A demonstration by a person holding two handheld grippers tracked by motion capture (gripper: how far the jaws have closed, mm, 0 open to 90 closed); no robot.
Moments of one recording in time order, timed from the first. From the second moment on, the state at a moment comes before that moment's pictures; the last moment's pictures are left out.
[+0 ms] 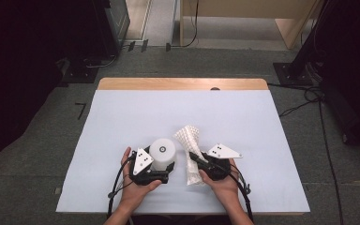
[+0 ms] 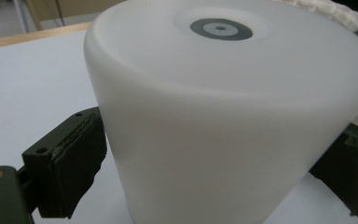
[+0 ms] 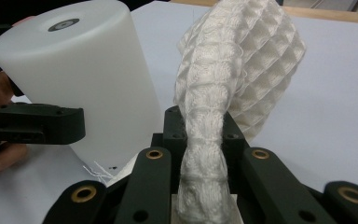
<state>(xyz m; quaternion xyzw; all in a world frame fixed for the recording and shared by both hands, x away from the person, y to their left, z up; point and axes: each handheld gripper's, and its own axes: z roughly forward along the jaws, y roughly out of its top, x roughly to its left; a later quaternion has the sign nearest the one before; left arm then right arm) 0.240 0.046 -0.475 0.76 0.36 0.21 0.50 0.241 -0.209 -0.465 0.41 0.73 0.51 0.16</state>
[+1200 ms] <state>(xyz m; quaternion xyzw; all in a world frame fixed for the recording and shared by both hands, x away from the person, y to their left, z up) 0.251 0.047 -0.466 0.78 0.29 0.17 0.52 0.221 -0.190 -0.435 0.36 0.73 0.55 0.17</state>
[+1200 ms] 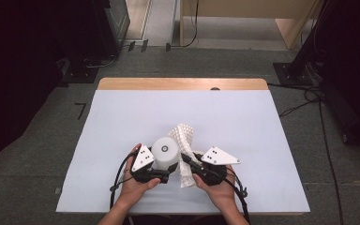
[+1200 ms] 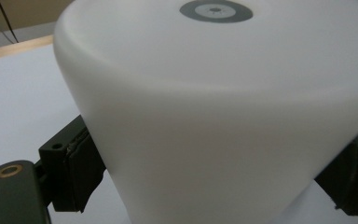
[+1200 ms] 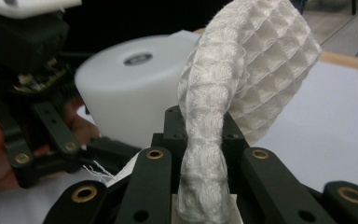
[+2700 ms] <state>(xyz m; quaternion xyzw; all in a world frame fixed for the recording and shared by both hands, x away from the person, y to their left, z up) 0.244 0.038 -0.475 0.76 0.35 0.20 0.50 0.238 -0.190 -0.484 0.42 0.75 0.49 0.14</state>
